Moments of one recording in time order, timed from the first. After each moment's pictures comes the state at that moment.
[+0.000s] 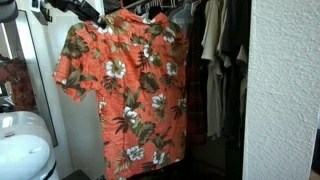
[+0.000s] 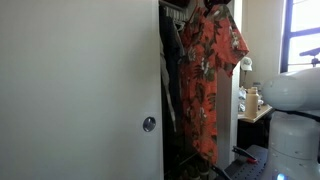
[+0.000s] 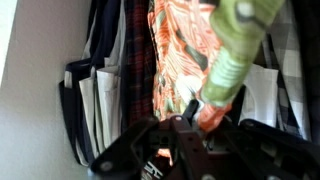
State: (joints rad) arm -0.14 -1.35 0.26 -2.43 -0.12 2.06 0.41
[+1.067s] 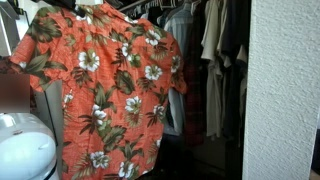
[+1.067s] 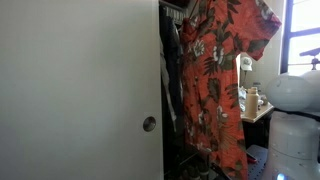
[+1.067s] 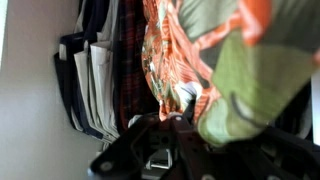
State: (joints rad) arm -0.04 -1.49 0.29 -2.41 -0.16 2.02 0.40
